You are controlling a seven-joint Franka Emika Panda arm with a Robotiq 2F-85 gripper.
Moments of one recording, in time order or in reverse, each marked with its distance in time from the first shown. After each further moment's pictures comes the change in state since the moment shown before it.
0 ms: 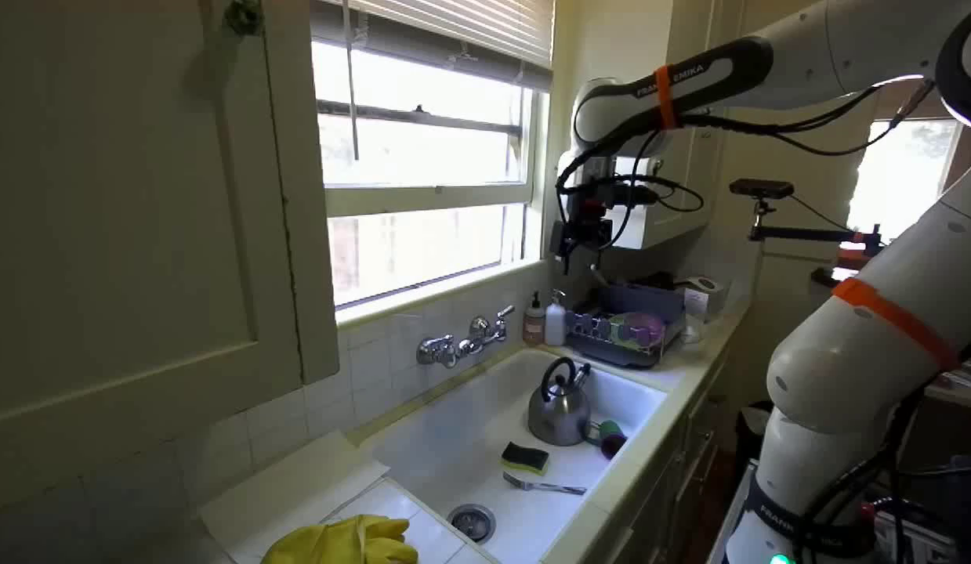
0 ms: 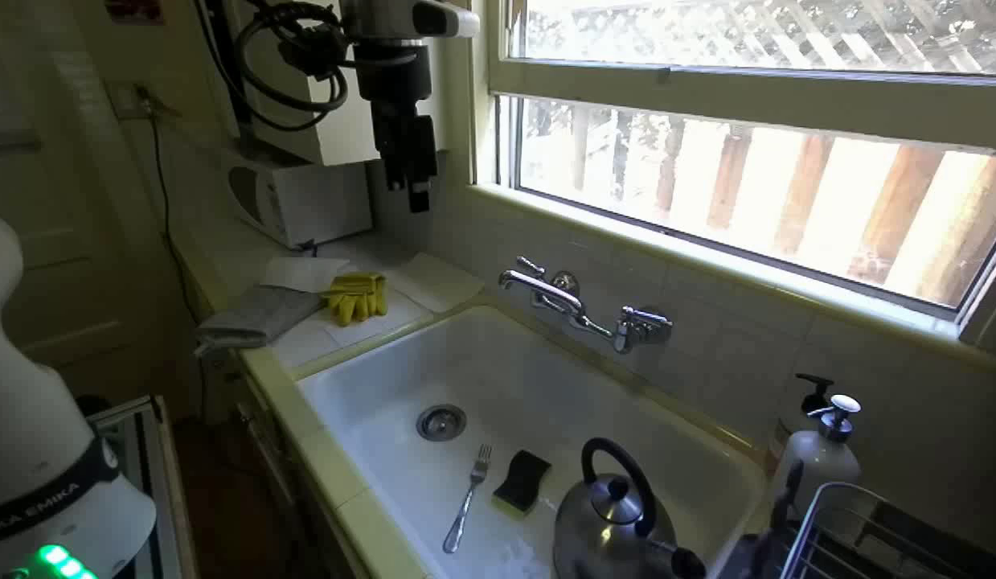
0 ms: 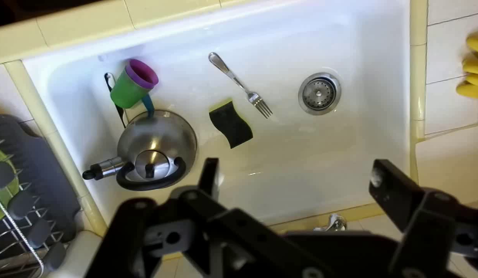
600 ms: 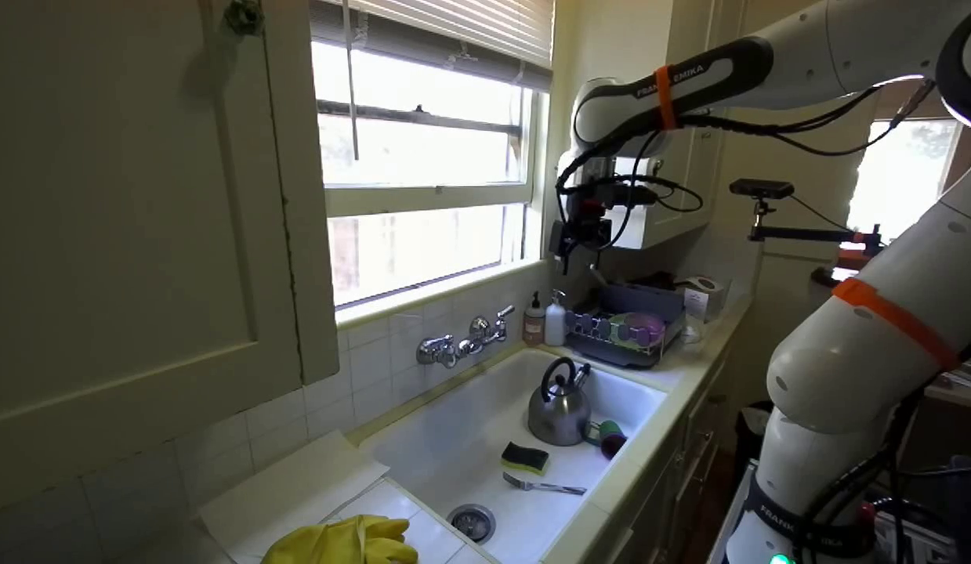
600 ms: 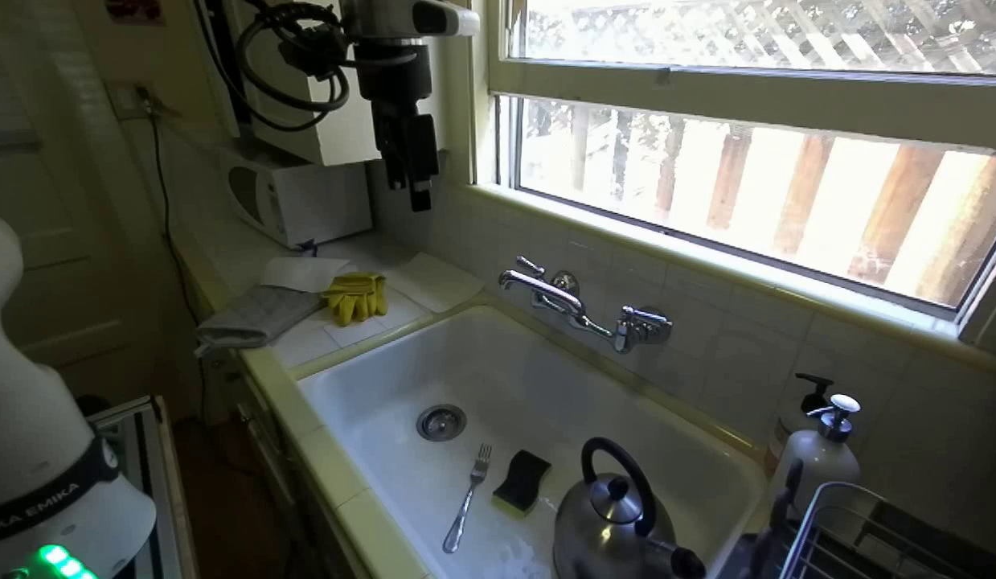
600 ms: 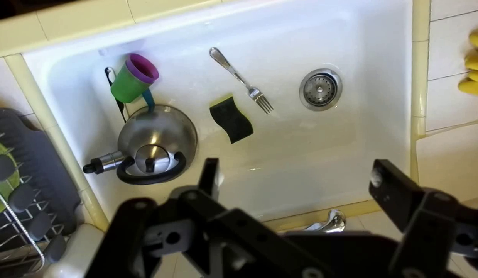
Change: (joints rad) arm 0.000 -0.003 0.004 -0.003 -0.003 0.013 0.000
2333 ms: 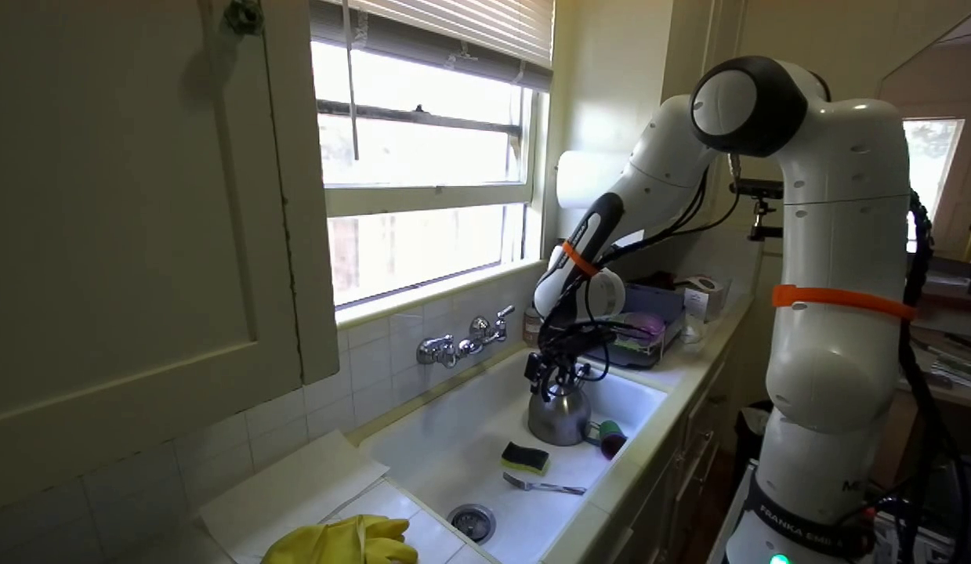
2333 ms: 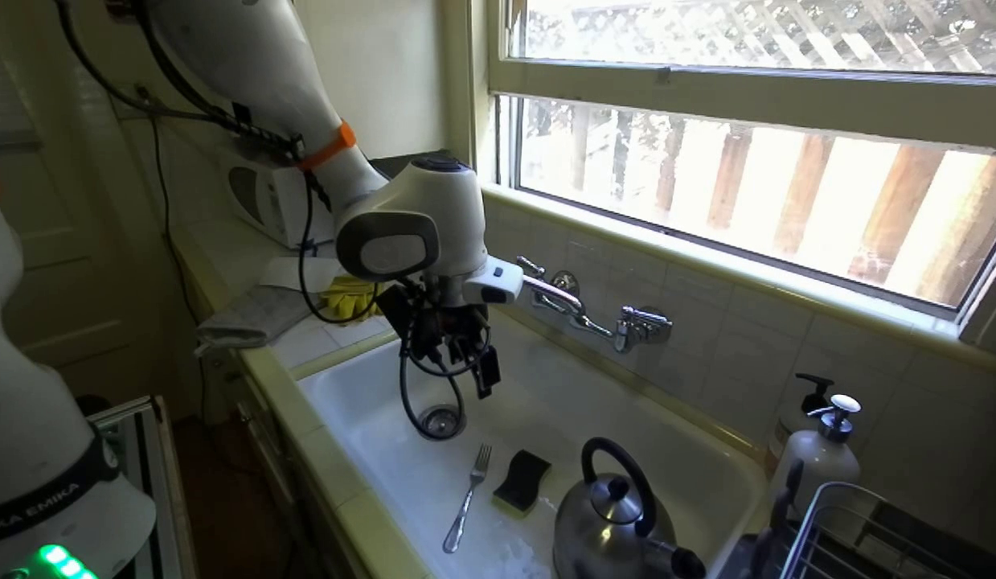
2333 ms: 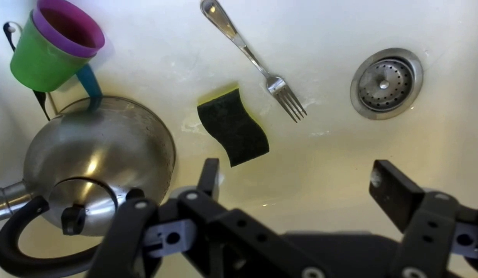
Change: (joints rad) arm -0.003 0.655 -0.017 -0.186 0.171 0.898 -0.231
